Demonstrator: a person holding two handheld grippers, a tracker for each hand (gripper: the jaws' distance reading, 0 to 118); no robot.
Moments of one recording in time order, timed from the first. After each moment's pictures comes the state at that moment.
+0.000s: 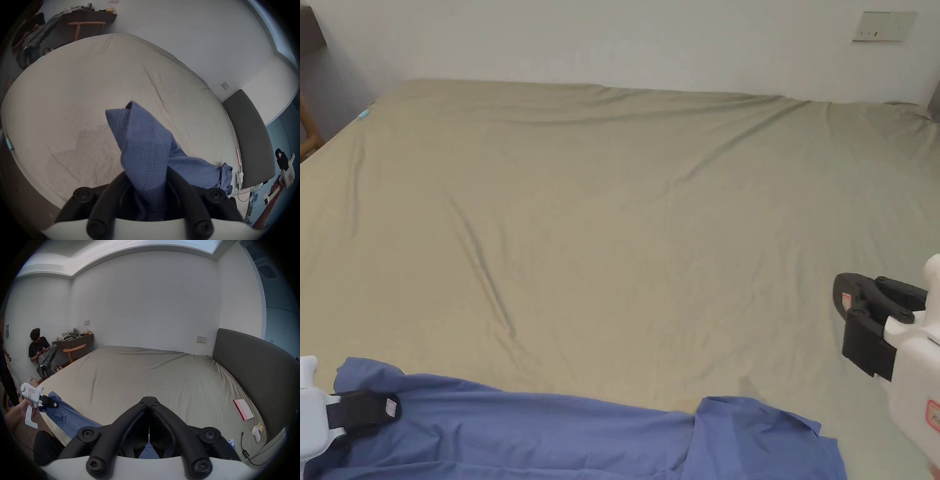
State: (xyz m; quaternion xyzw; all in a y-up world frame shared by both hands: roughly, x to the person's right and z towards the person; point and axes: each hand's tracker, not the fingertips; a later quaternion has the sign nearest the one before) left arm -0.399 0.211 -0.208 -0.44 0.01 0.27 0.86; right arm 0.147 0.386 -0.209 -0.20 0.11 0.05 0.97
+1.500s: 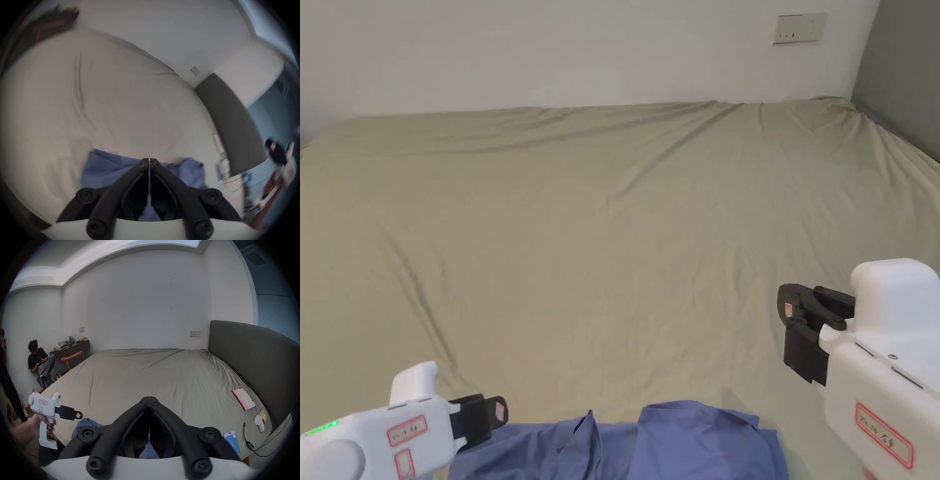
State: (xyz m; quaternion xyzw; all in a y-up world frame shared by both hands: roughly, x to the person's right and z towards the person) left arm -0.221 0.216 -0.253 -0.42 -0.10 0.20 0.88; right arm 0.200 0.369 -0.200 -0.20 0.09 0.00 0.98
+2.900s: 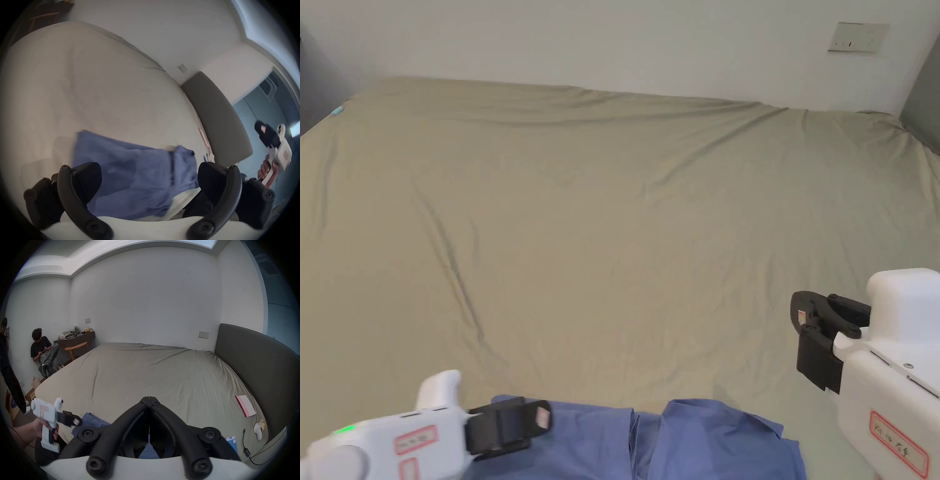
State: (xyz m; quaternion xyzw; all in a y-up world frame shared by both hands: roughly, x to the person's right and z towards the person) left arm -0.274 0.155 -0.234 -0.42 -0.17 0.33 0.83; right arm 0.162 0.372 -0.212 -0.22 0.12 0.05 0.97
